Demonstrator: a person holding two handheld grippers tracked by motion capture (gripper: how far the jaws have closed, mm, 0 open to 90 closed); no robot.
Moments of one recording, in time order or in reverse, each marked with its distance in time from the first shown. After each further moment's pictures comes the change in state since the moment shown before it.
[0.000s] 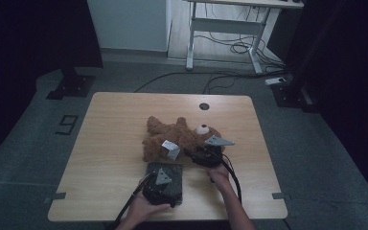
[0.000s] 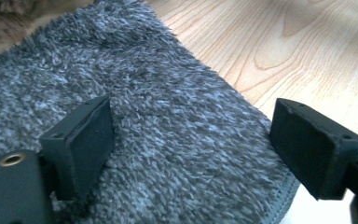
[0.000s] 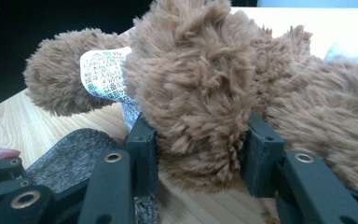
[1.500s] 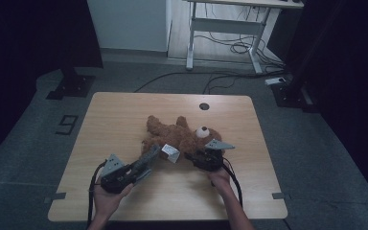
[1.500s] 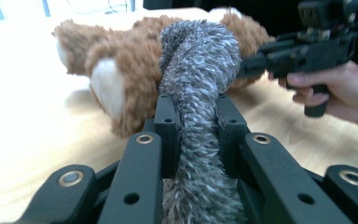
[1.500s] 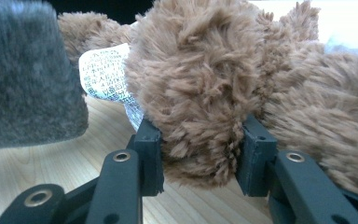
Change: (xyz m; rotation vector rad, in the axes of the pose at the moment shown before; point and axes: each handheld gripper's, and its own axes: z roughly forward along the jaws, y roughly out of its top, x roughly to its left) left arm 0.059 0.002 -0.125 -0.396 0.088 -0.145; right arm 0.004 -0.010 -0.005 0.009 0.014 -0.004
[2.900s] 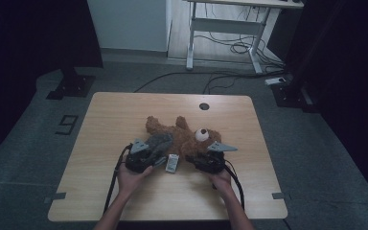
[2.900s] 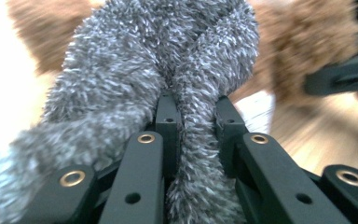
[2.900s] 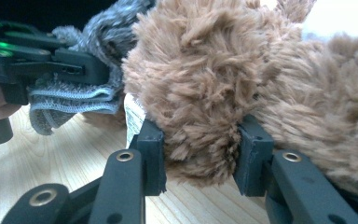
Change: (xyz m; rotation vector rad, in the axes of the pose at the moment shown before) left arm 0.025 -0.002 0.091 0.147 0.053 -0.034; right arm -0.004 -0.009 -0.005 0.005 0.041 0.044
